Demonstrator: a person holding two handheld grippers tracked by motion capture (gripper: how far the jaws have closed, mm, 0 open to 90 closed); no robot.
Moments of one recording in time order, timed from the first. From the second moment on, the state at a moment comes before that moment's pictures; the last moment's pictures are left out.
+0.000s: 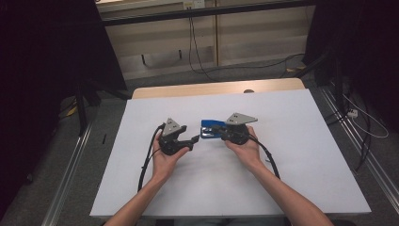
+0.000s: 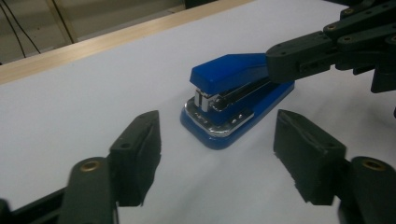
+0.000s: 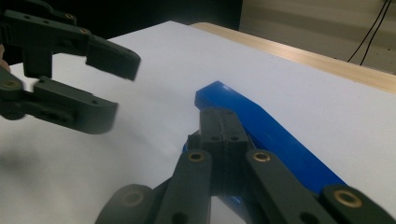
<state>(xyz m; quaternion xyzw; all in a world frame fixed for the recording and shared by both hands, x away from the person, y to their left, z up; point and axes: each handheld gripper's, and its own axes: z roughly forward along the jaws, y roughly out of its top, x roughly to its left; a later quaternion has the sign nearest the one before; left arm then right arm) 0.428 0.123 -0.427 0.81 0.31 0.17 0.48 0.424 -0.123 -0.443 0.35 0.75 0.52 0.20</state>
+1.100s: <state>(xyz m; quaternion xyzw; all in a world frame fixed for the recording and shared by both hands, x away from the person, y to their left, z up) 0.458 0.105 -0.436 0.82 0.32 0.15 0.45 0.440 -0.105 -0.454 0.35 0.79 0.47 0.17</state>
